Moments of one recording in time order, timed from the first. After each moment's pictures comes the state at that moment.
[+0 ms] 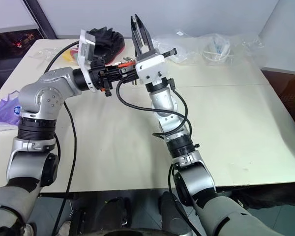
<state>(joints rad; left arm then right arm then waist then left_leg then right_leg) -0.94 0.47 0.02 0.16 -0.62 0.69 -1.00 -0.85 0.03 0.11 0.36 -0.24 -0.61 -0.07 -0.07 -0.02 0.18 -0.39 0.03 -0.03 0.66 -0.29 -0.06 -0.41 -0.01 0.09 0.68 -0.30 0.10</state>
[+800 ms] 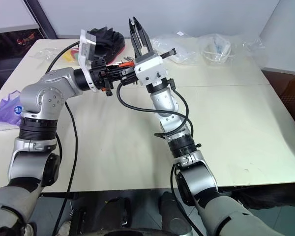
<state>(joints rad) -0.94 0.46 0.03 0.16 -0.62 0.69 -0.99 -0.84 0.01 0.11 0.36 -0.24 -0.60 -0.06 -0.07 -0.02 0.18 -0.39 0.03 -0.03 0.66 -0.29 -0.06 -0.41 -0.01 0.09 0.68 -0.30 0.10</state>
